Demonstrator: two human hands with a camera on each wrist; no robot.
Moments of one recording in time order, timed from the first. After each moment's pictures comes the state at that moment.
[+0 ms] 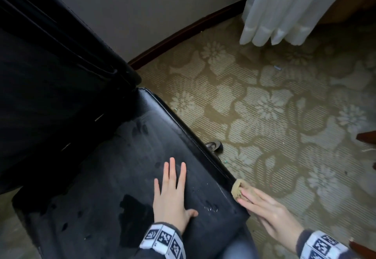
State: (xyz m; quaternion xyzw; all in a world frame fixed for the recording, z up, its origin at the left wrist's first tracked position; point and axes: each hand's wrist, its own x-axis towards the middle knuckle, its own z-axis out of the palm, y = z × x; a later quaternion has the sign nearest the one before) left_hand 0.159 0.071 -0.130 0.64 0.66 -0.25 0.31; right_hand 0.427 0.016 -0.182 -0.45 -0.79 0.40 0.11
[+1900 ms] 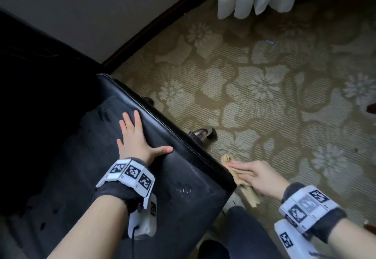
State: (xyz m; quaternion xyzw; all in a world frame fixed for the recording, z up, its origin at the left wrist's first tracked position) left_hand 0.174 0.158 -0.152 0.54 0.78 -0.12 0.29; right_hand 0.452 0.068 -0.202 -0.57 -0.54 0.63 0.01
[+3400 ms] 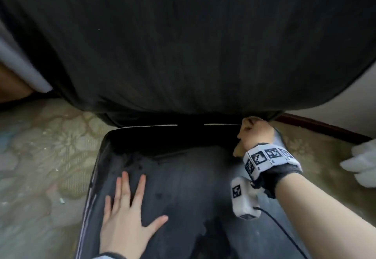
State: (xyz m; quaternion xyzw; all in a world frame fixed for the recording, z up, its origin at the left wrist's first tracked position) left_hand -0.077 -0.046 -0.180 0.33 0.91 0.02 0.25; right_hand 0.021 0.241 -0.127 -0.63 -0.74 0.23 0.01
